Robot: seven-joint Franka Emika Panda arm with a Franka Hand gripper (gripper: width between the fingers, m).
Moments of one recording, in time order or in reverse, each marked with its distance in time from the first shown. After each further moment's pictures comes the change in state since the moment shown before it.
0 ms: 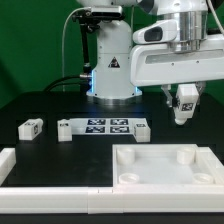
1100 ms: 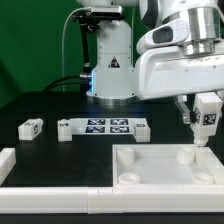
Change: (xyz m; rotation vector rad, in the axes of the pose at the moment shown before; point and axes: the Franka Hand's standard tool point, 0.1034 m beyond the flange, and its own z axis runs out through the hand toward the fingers) arm 0.084 0.004 0.008 0.014 0.277 -0.046
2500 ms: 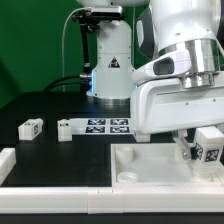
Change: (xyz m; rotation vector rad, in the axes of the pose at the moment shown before) arm 0.022 0.023 0.052 -0.002 0.021 -0.145
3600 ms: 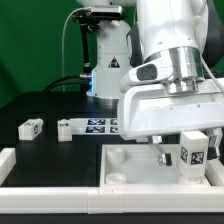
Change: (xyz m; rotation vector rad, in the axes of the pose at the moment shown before) arm -0.005 0.015 0.001 -0.029 0.115 0.027
